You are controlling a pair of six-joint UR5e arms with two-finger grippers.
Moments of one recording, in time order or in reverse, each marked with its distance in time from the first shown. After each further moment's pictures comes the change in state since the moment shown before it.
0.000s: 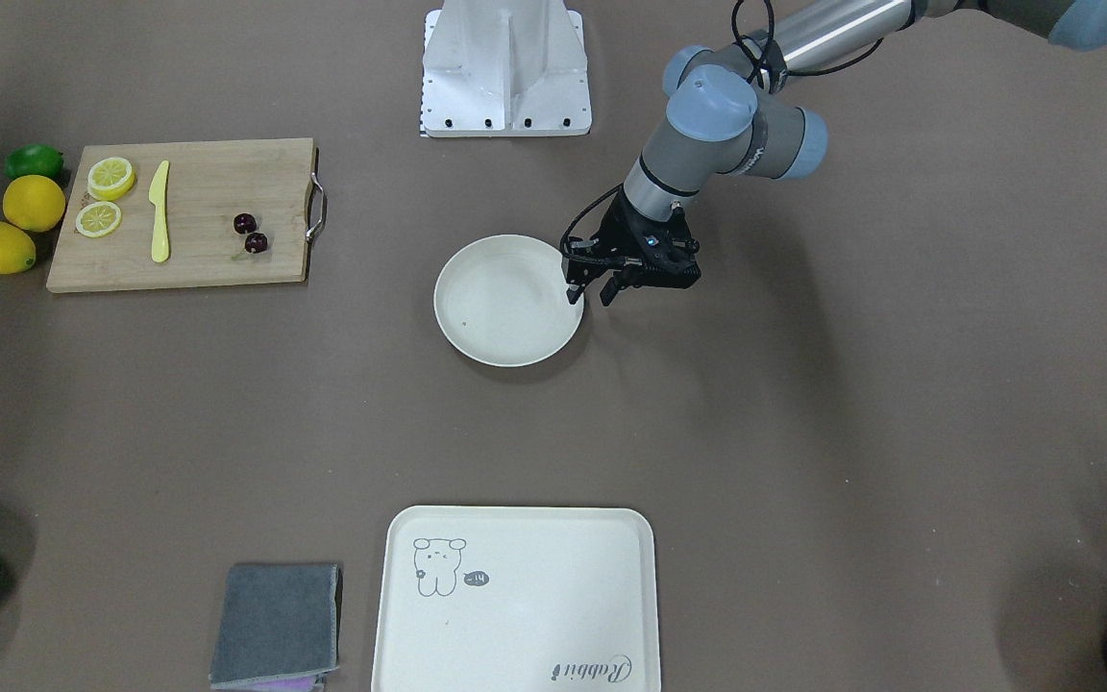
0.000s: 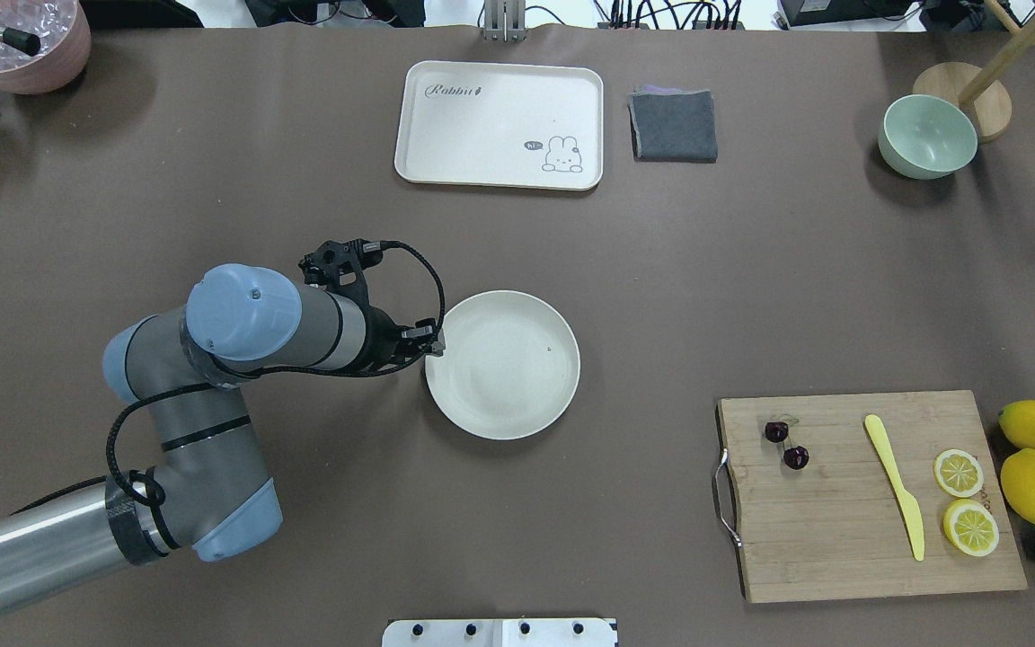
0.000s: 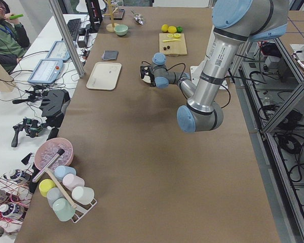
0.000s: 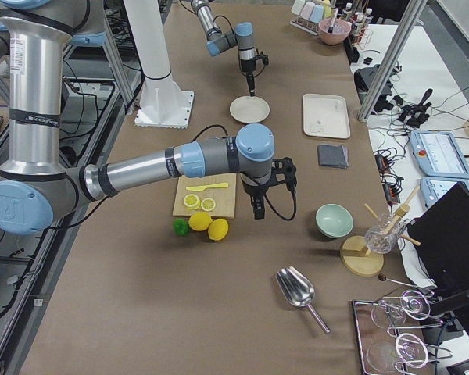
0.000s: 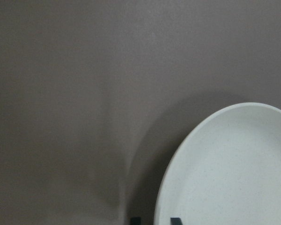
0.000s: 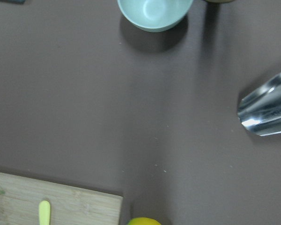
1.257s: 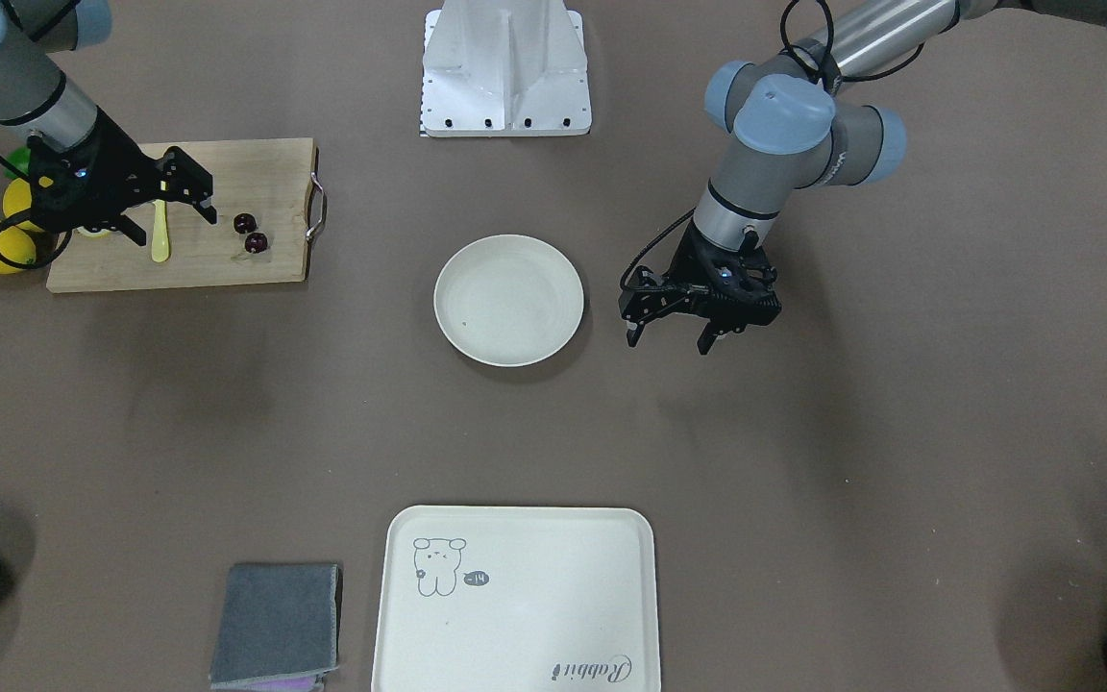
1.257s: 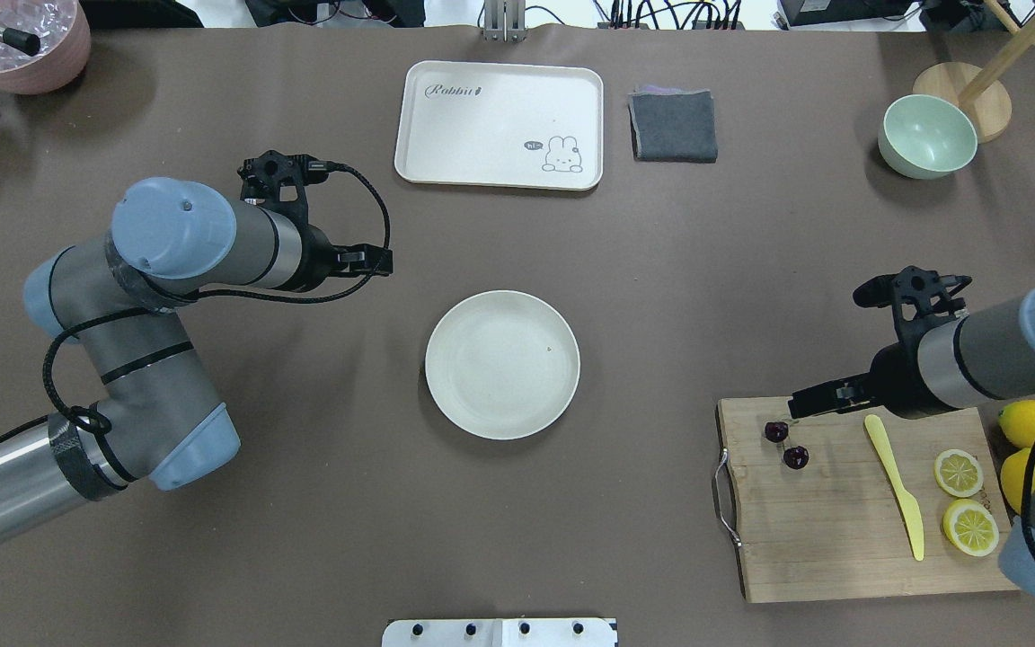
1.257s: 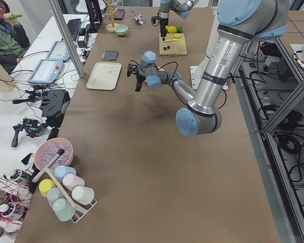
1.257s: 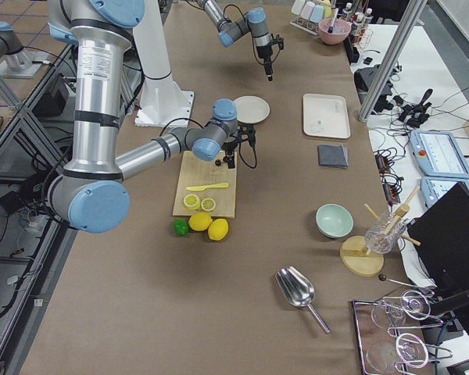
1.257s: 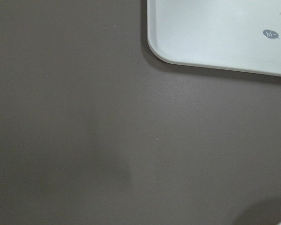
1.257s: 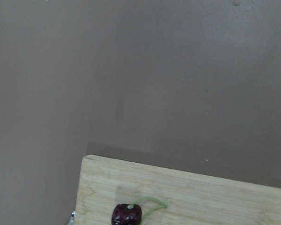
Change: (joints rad) left arm -0.125 0.023 -0.038 0.097 0.027 0.251; right arm -0.838 0.020 0.021 0.580 -0.458 0.933
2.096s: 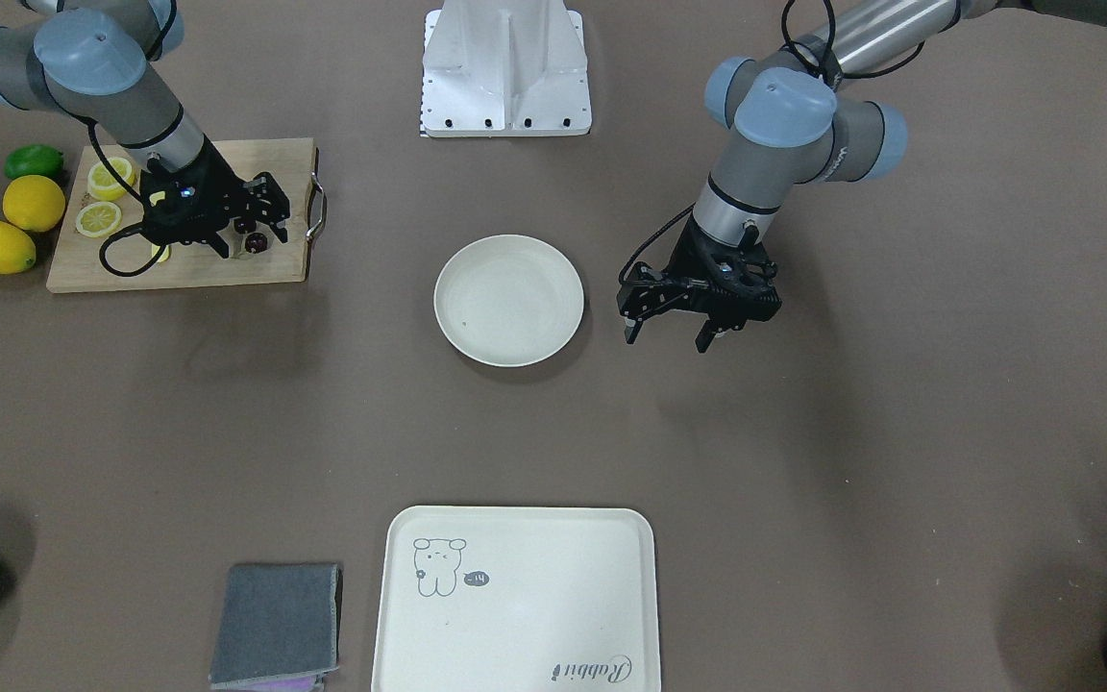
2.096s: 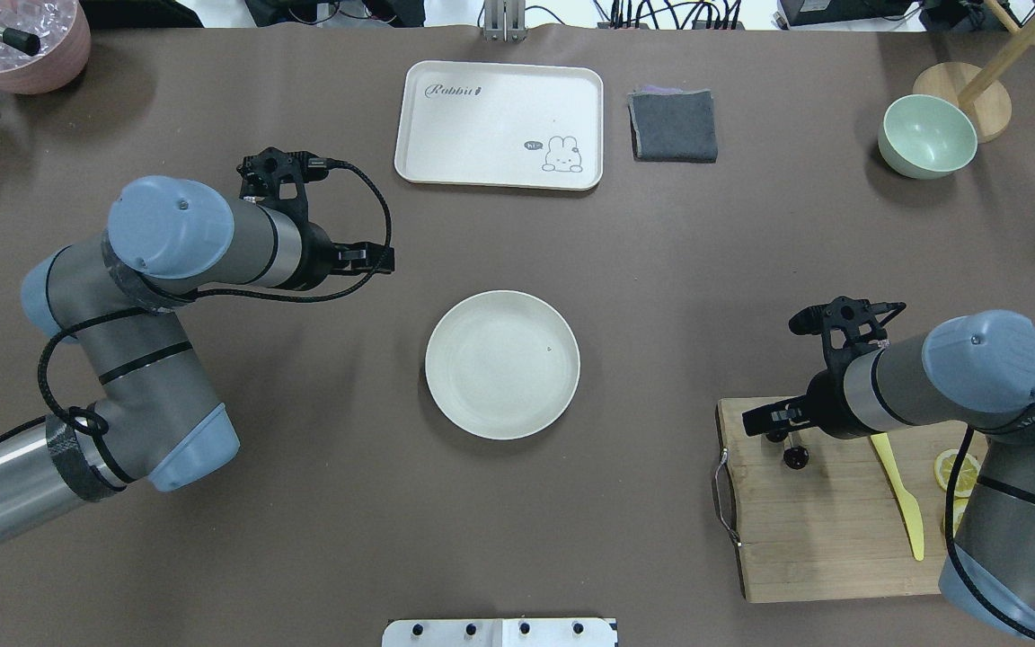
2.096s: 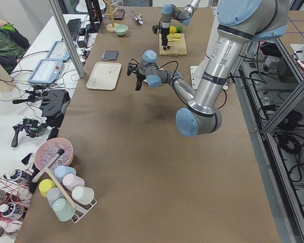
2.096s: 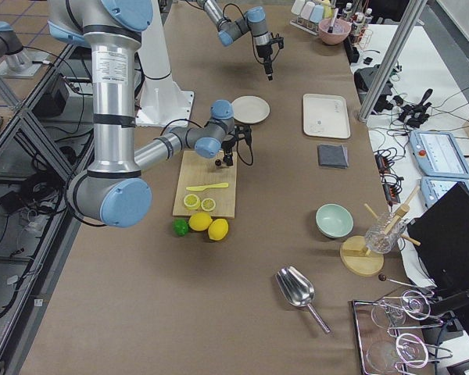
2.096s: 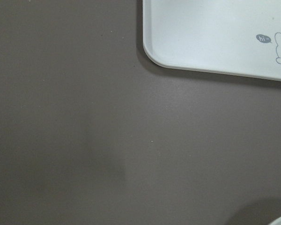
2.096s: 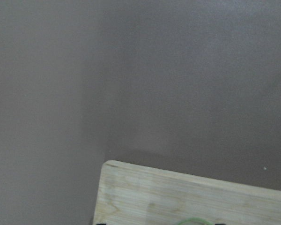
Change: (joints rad) left arm 0.000 0.001 -0.013 -0.001 0.003 -0.001; right arm -0.091 0.067 -0.067 -0.002 -0.084 0.037
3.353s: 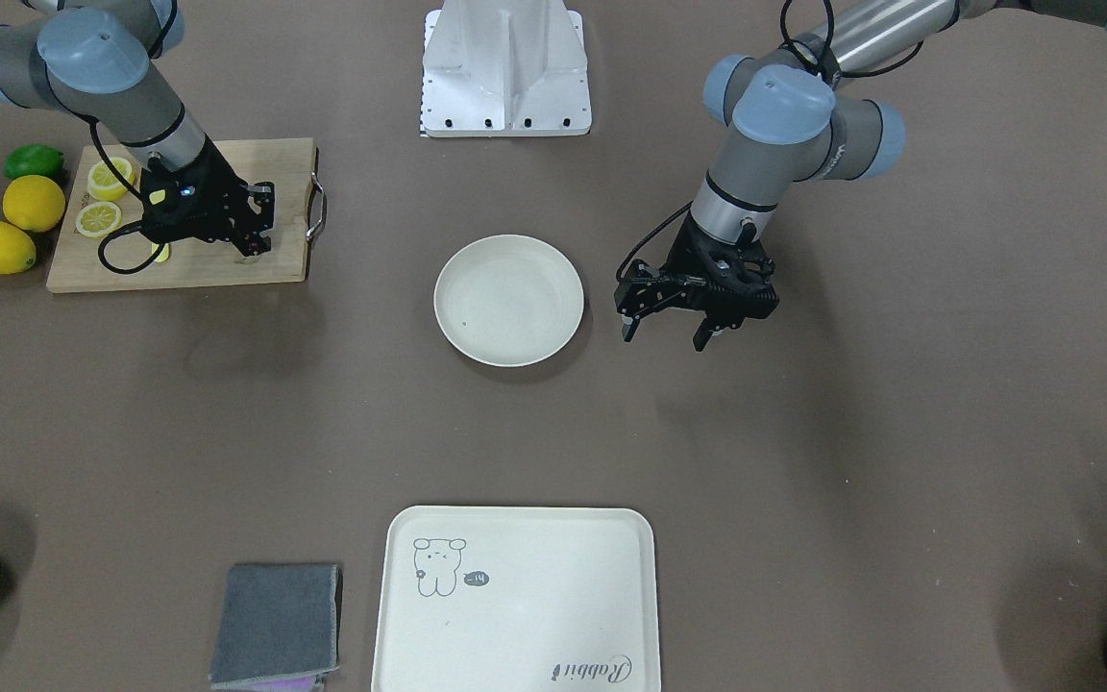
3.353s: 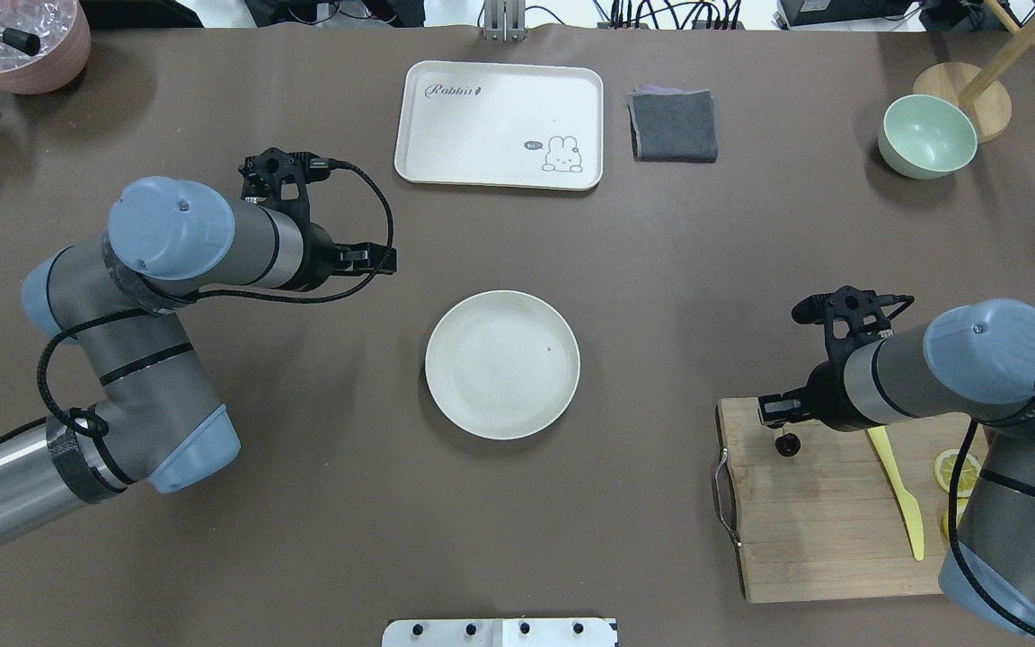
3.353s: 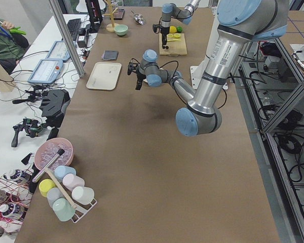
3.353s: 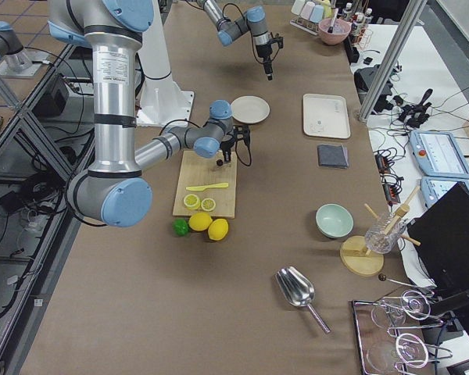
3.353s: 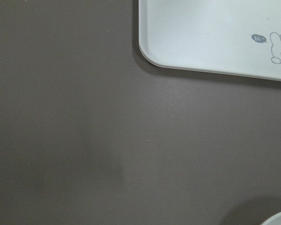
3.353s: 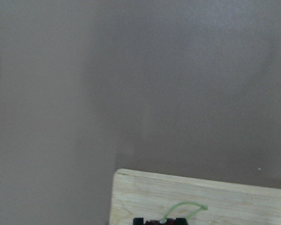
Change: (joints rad) left arm 0.002 -0.001 -0.005 0.000 0.001 0.000; right arm 0.029 0.038 0.069 -0.129 0.009 0.035
